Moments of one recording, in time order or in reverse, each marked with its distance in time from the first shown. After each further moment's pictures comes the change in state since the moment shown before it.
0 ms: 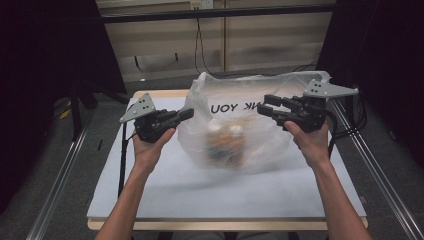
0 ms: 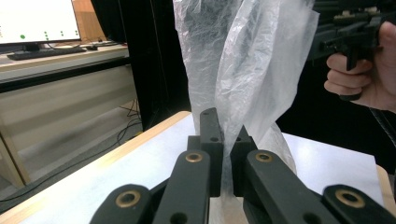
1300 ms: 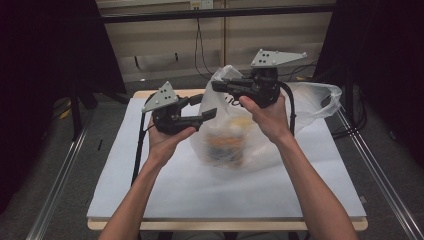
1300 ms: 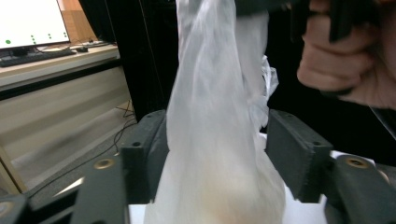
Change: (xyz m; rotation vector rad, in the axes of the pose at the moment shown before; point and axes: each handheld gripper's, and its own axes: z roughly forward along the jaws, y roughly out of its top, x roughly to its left) left arm -0.021 0.032 0.044 0.028 -0.020 0.053; right arm 0.045 0.070 0.084 -0.001 0.186 -0.081
